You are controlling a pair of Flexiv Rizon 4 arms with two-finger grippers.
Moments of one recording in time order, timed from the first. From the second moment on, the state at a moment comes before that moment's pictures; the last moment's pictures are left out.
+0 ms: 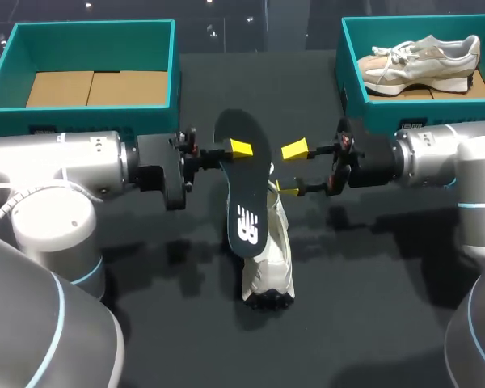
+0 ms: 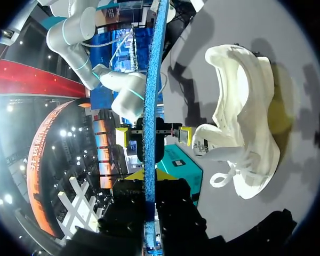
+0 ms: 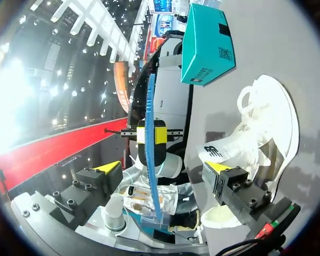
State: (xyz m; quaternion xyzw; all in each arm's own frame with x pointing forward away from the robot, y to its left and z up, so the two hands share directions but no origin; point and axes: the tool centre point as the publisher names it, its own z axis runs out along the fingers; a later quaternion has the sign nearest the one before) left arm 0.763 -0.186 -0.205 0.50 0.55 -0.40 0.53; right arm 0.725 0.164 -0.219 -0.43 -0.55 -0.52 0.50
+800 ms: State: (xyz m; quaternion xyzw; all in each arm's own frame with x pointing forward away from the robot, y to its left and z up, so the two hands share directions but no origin) left arm 0.709 -0.193 -0.214 0.50 0.59 -0.48 0.42; right arm 0.699 0.142 -0.228 -0.31 -0.75 -0.47 0.35
